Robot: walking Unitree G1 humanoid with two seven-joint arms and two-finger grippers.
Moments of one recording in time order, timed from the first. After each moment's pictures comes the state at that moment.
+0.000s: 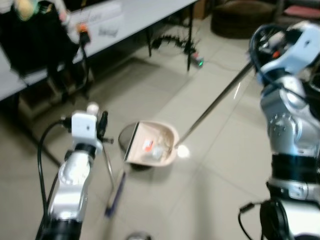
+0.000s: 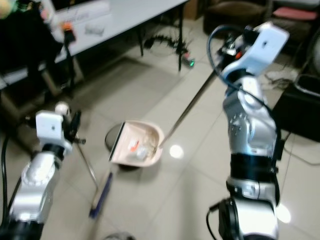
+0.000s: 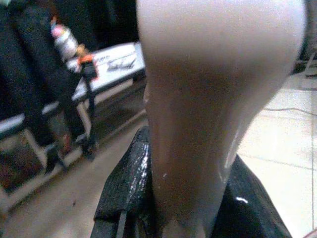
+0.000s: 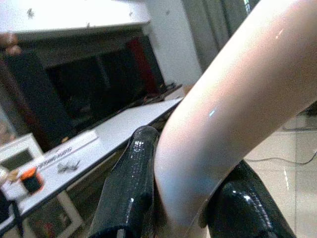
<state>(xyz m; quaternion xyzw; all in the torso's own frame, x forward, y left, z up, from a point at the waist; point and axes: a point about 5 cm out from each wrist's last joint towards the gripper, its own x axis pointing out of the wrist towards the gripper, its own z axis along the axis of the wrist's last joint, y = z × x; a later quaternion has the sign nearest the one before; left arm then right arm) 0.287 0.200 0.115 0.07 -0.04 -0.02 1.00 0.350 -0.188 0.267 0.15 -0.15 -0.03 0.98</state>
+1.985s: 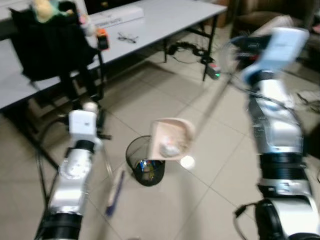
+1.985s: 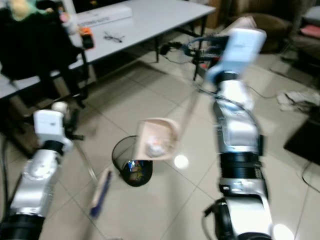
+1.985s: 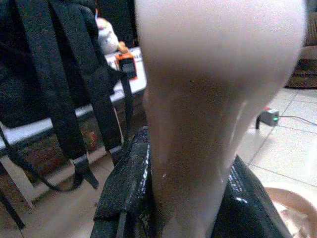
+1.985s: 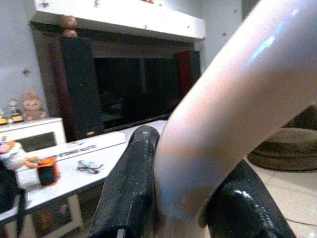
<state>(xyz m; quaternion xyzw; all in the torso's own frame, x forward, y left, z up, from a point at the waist) 0.298 0.206 0.118 0.08 -0.04 0.01 1.00 0.357 -0.156 0.262 0.05 -0.19 0.03 0.98</state>
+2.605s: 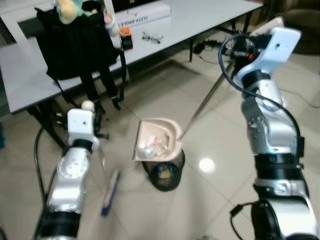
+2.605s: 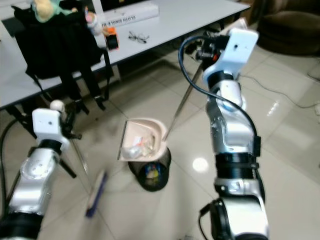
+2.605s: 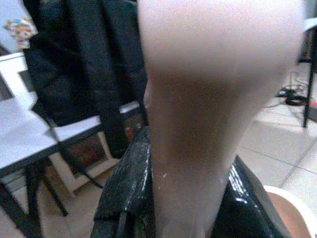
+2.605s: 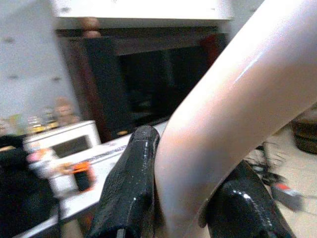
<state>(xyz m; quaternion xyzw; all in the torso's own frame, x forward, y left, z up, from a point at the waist) 0.300 0.199 0.116 0.08 -0.04 0.00 1.00 0.356 -0.169 0.257 0.08 -0.19 0.01 0.98</state>
